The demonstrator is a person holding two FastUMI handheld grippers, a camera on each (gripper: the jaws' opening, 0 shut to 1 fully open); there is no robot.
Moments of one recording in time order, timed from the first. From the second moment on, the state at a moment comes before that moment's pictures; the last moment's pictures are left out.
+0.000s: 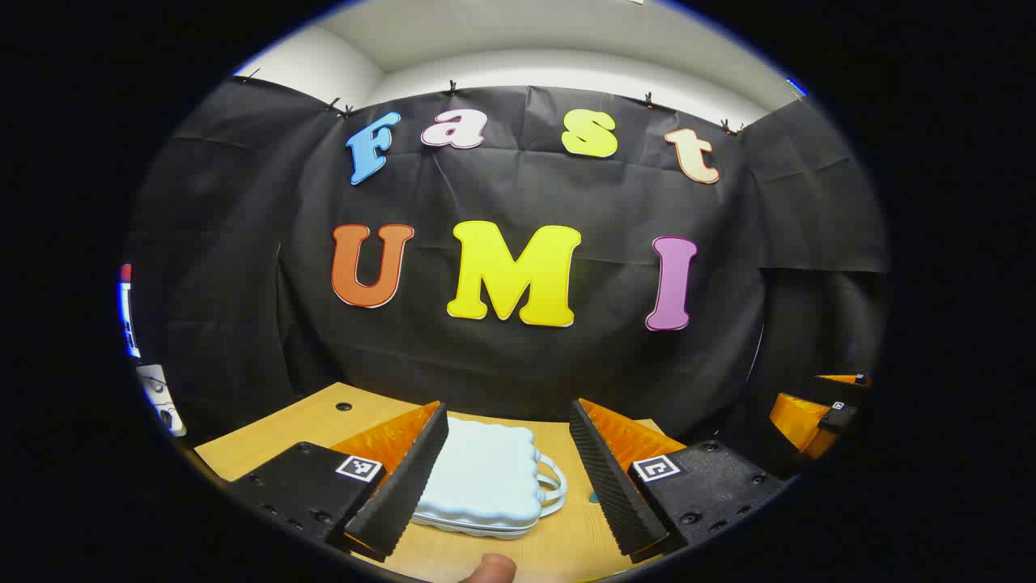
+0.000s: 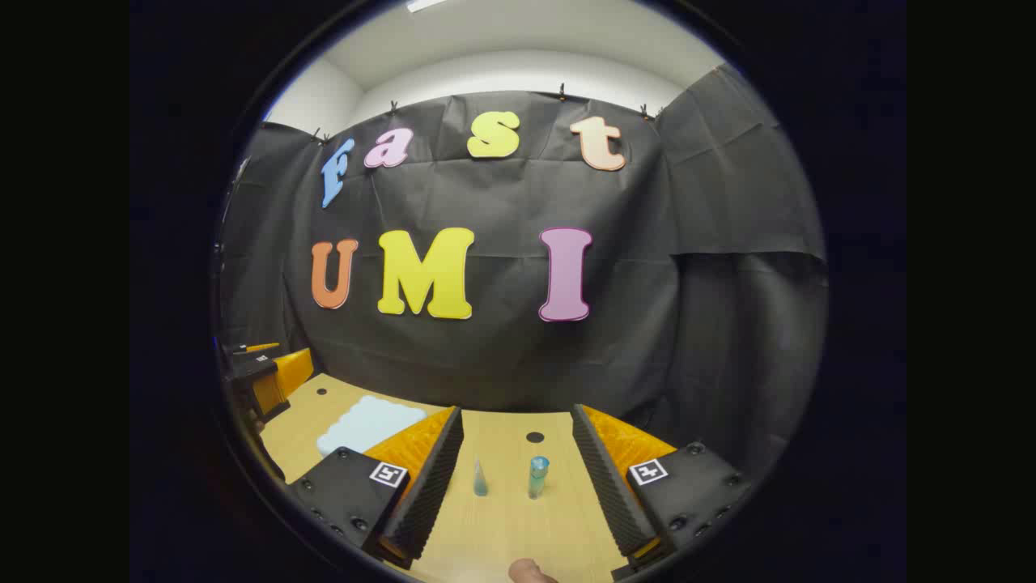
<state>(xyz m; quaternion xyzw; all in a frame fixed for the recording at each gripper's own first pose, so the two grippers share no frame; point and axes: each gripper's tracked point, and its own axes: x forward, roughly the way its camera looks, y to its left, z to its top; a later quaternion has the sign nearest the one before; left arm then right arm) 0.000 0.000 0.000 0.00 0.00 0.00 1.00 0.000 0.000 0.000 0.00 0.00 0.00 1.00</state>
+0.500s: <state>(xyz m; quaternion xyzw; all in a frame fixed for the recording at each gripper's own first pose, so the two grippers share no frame) 0.013 -0.014 -0.013 0.00 0.01 -0.01 1.00 0.016 0.001 -0.014 0.00 0.02 0.01 1.00</state>
